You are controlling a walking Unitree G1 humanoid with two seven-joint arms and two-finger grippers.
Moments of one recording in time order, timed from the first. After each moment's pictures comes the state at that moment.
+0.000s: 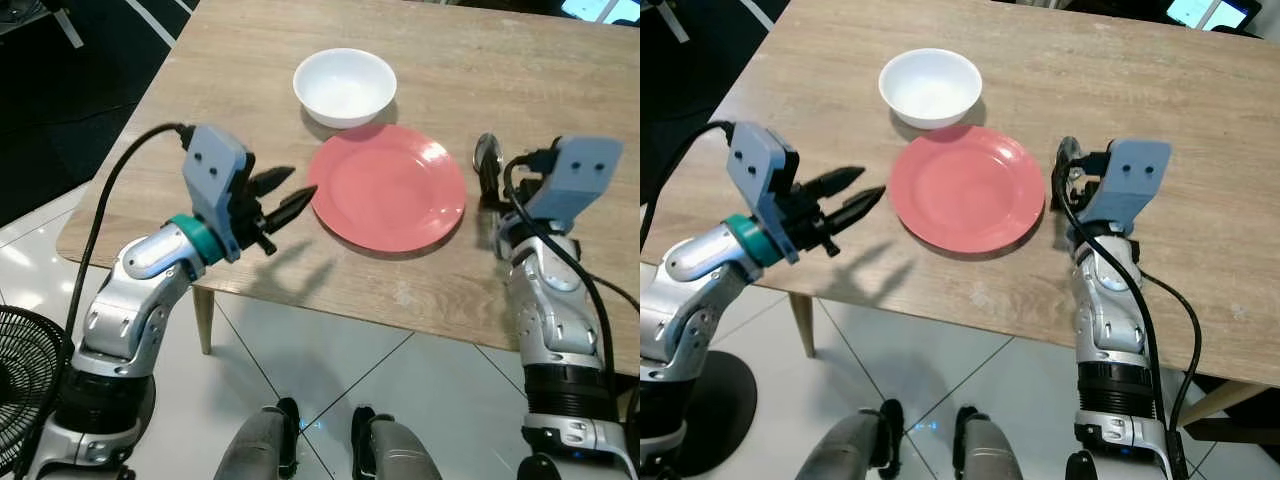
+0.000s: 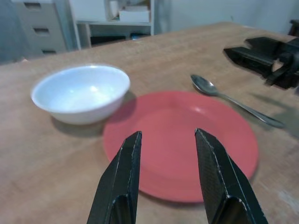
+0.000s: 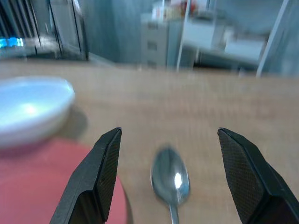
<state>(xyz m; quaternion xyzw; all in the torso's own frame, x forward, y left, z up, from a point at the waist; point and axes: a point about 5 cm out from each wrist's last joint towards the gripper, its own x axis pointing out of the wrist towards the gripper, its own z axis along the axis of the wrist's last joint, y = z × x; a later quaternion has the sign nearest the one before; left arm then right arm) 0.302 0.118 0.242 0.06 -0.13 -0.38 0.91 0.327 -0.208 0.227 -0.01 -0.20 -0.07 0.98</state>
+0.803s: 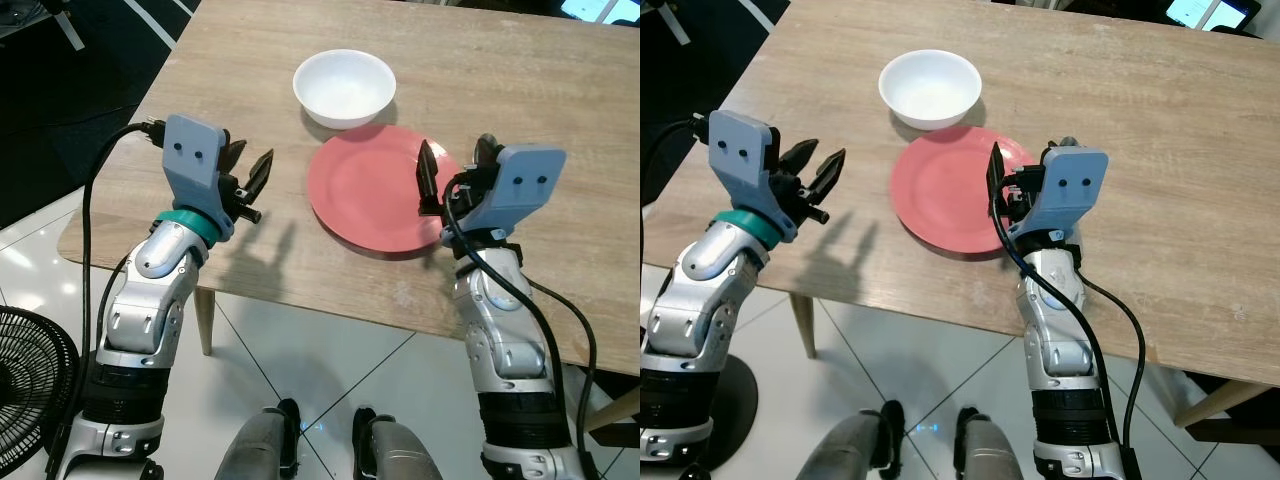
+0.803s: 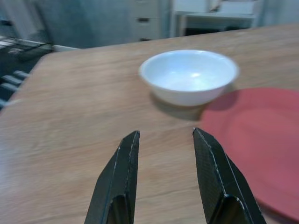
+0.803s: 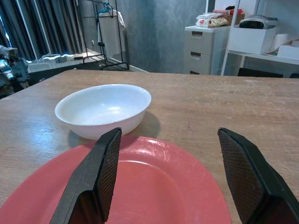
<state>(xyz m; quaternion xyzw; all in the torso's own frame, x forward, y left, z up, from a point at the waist) 0.325 0.142 0.225 0.06 -0.13 -0.15 0.98 0.314 -0.149 0.213 0.01 -0.21 0.01 0.98</state>
